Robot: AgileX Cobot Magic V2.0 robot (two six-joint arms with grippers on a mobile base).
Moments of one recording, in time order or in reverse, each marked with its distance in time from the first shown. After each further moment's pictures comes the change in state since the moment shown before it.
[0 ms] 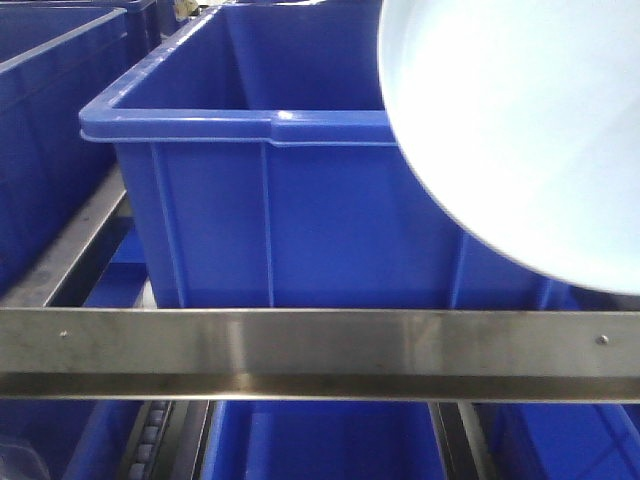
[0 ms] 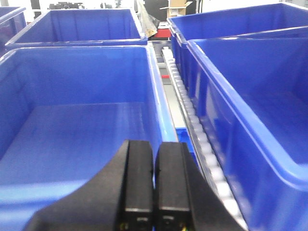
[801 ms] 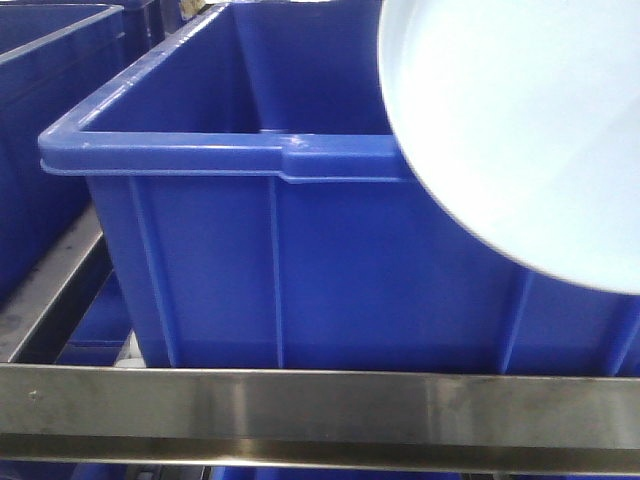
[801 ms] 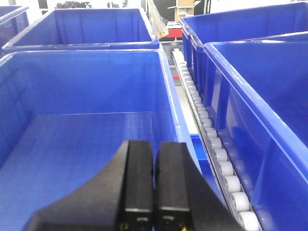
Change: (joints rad) left arm 0.000 0.000 0.000 0.000 0.000 0.000; right arm 0.000 0.000 0.000 0.000 -0.011 0.000
